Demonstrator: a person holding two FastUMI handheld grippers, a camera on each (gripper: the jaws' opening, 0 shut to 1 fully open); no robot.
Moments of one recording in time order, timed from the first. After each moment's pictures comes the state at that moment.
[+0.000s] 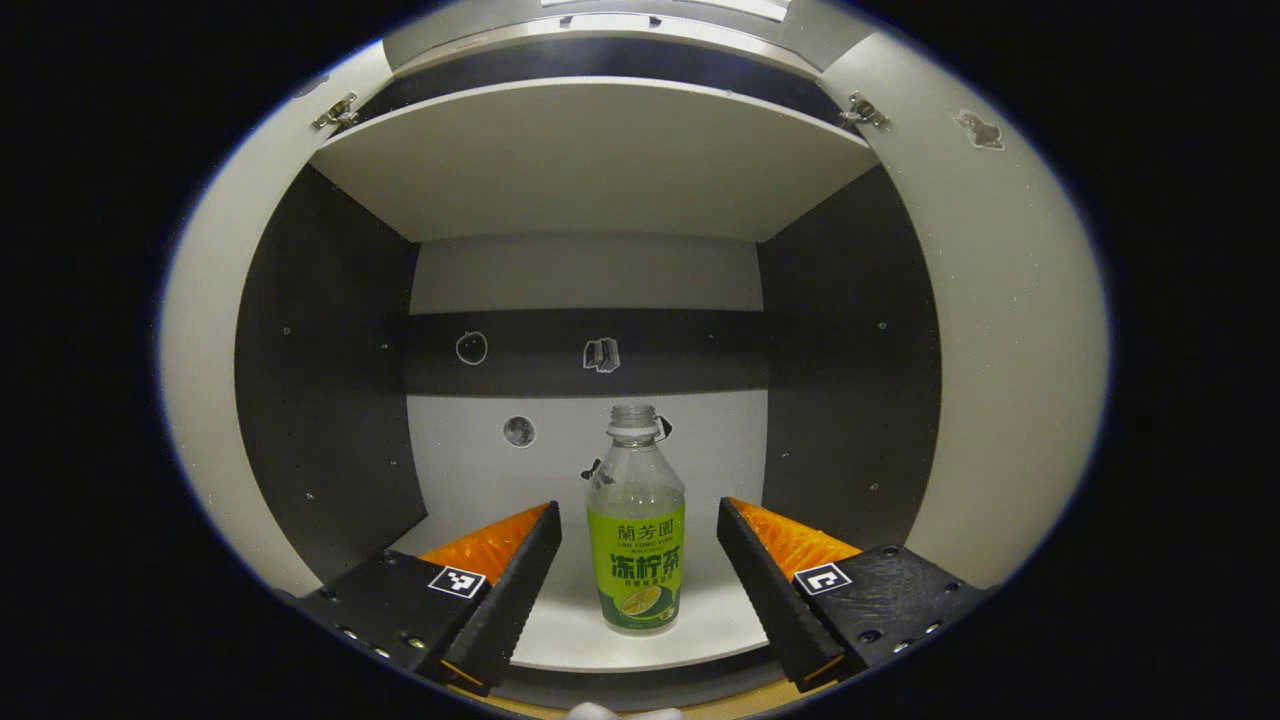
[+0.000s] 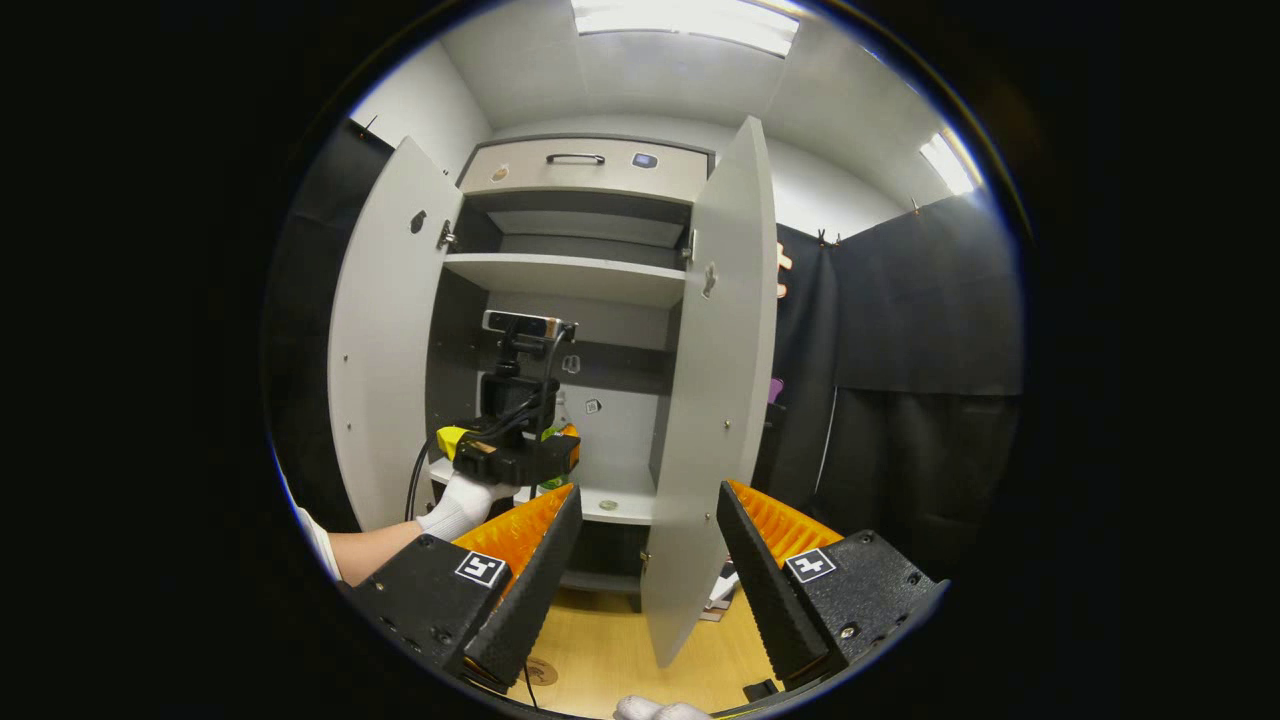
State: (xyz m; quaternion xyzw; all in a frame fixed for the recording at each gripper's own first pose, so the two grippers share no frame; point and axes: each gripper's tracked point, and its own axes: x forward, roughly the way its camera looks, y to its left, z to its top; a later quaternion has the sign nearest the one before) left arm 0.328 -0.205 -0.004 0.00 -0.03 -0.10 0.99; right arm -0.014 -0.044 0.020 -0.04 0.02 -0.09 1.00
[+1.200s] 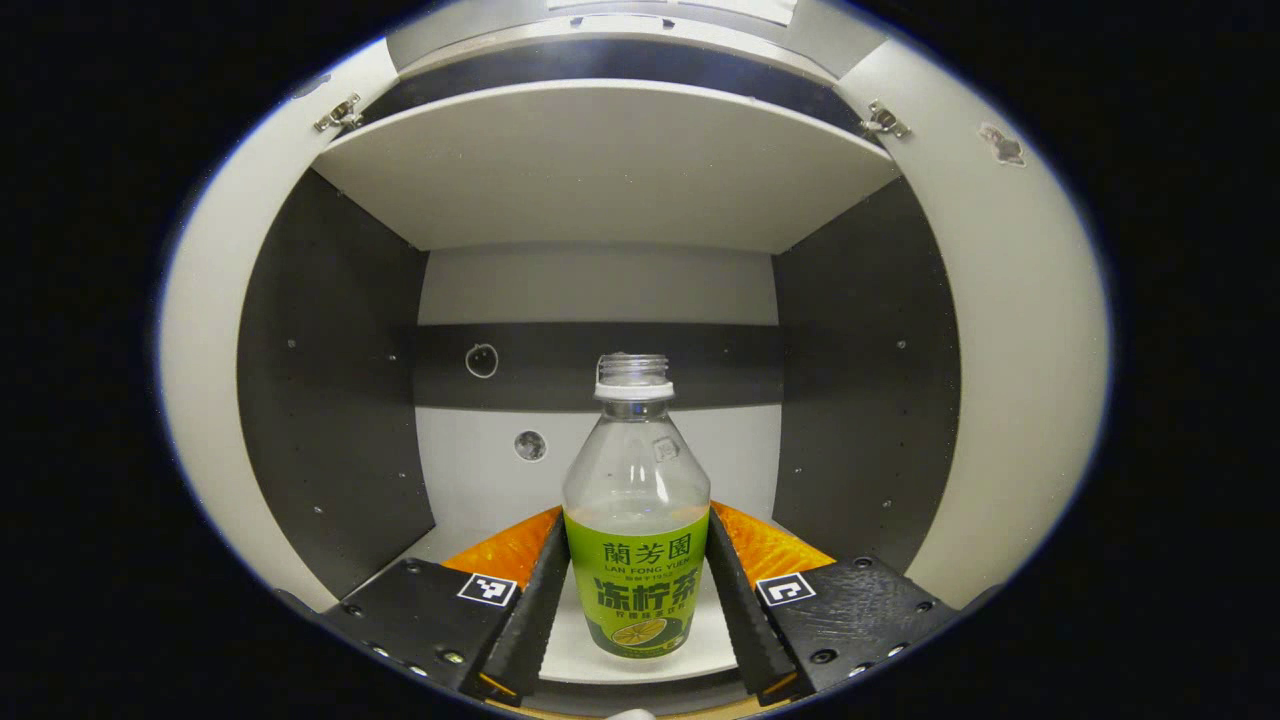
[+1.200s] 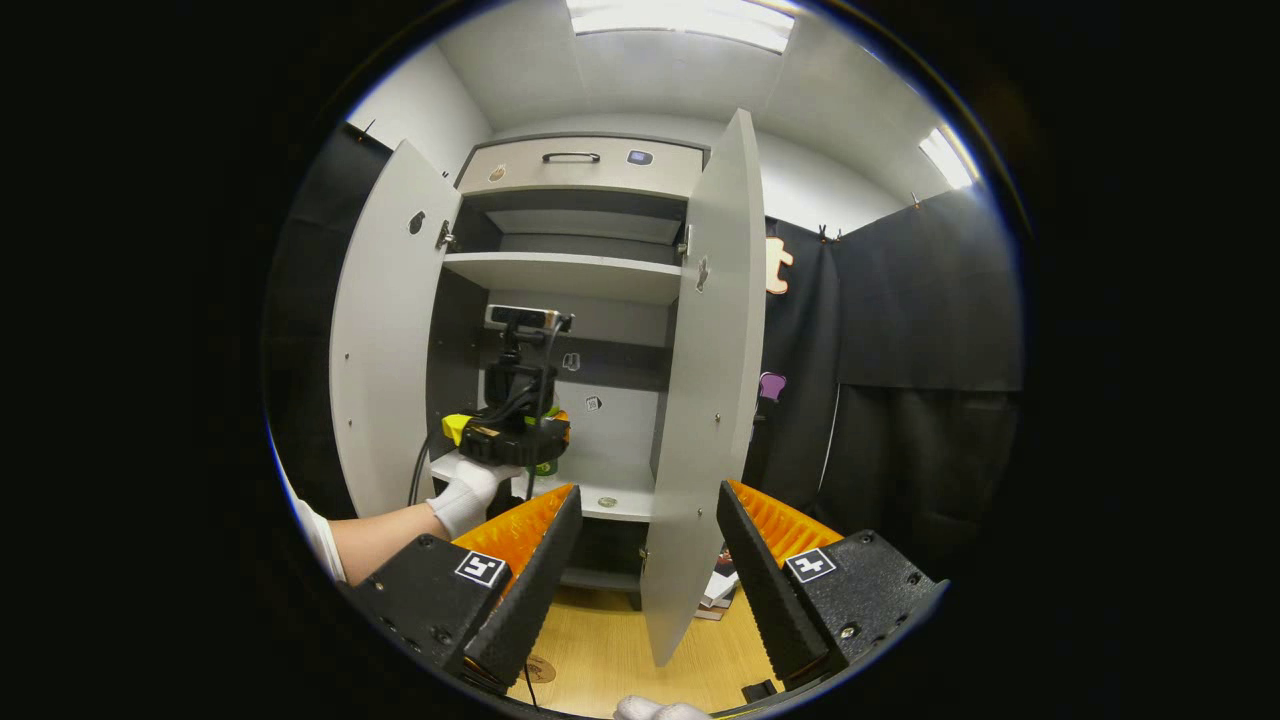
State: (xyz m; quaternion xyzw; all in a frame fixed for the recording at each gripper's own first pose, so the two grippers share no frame) left arm 0.307 -0.187 0.023 -0.01 -0.05 -0.10 0.99; right arm -0.024 -0.049 0.026 -0.03 0.01 -0.07 1.00
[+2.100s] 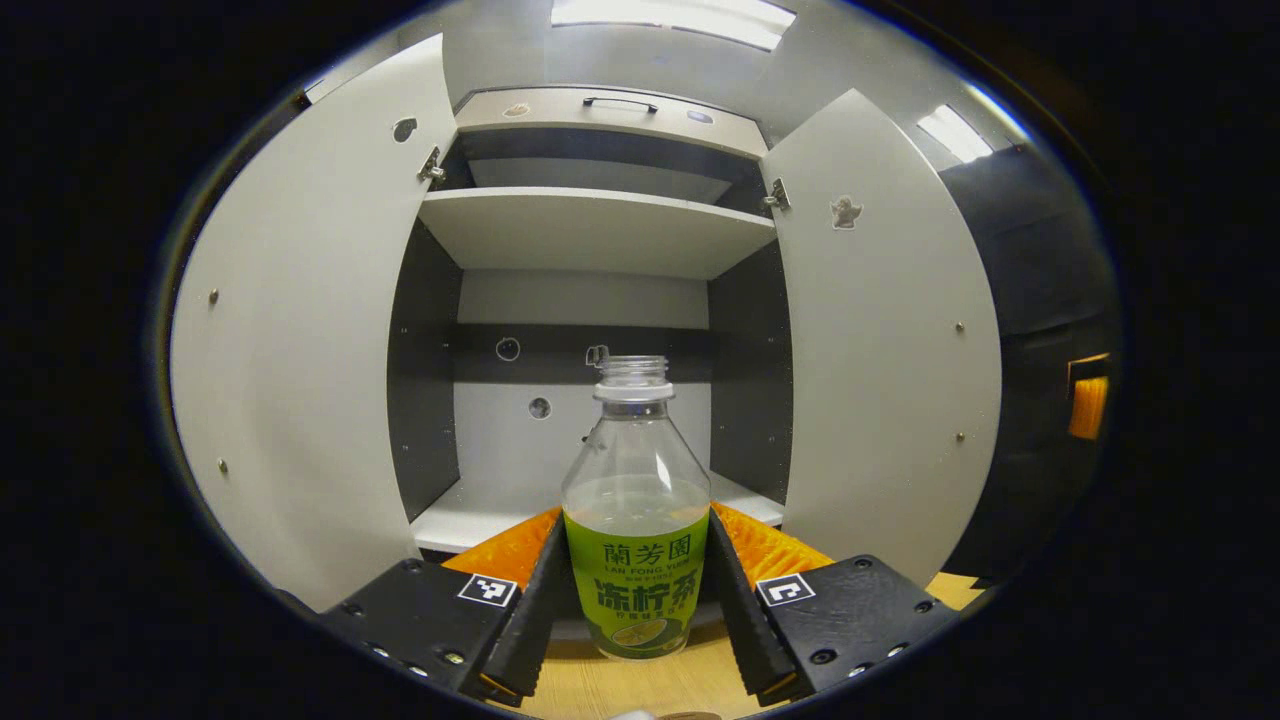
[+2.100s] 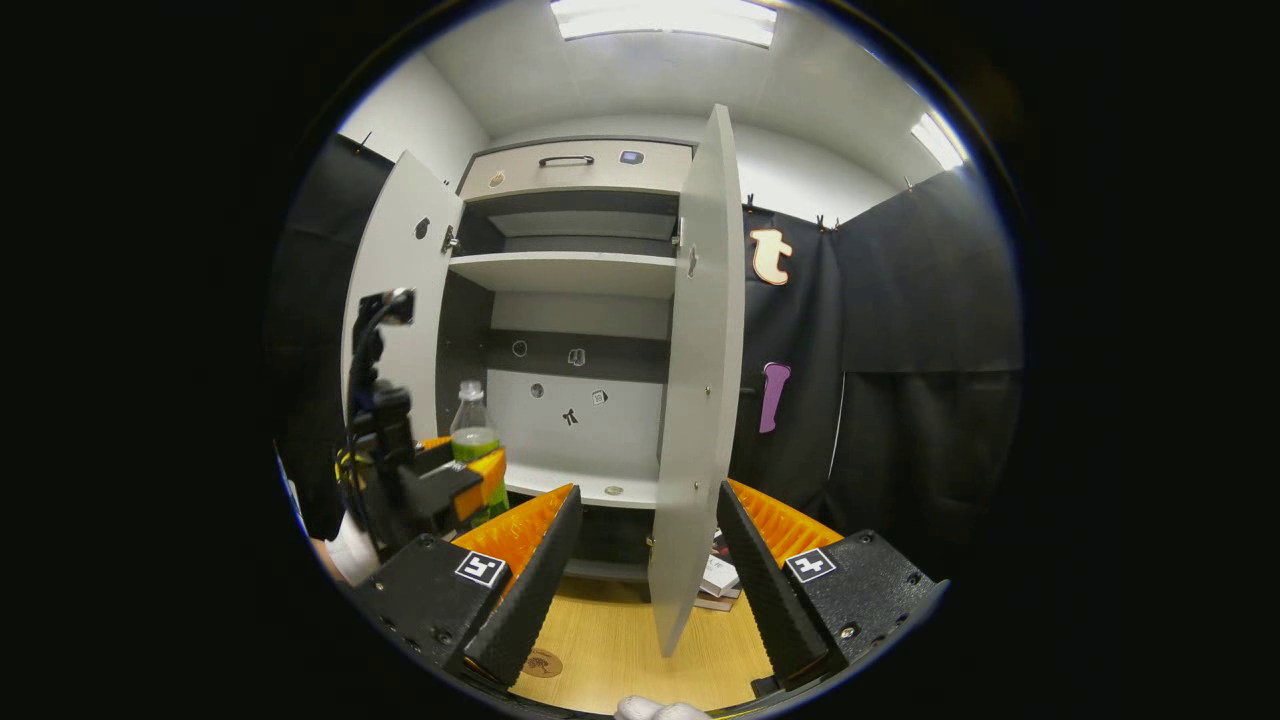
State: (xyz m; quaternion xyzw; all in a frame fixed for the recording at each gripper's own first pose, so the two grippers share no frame) left arm 0.119 -0.157 -0.040 -0.02 -0.05 -0.16 0.99; right arm -0.041 -0.057 0.000 -0.02 0.01 -0.06 1.00
